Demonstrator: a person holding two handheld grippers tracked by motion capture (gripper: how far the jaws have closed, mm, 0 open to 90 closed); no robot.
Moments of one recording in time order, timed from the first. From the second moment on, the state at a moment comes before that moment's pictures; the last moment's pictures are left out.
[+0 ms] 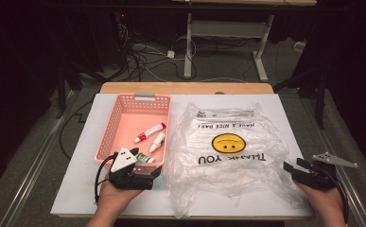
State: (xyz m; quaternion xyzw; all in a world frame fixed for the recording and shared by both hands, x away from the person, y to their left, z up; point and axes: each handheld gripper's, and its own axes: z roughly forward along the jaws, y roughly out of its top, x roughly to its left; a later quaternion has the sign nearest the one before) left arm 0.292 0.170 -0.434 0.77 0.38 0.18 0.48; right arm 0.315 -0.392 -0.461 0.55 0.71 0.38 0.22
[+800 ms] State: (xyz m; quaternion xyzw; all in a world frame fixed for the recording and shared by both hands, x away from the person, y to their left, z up) left arm 0.296 0.168 -0.426 0.78 0.38 0.17 0.46; right arm 0.259 -0.370 -0.460 0.52 0.75 0.35 0.22
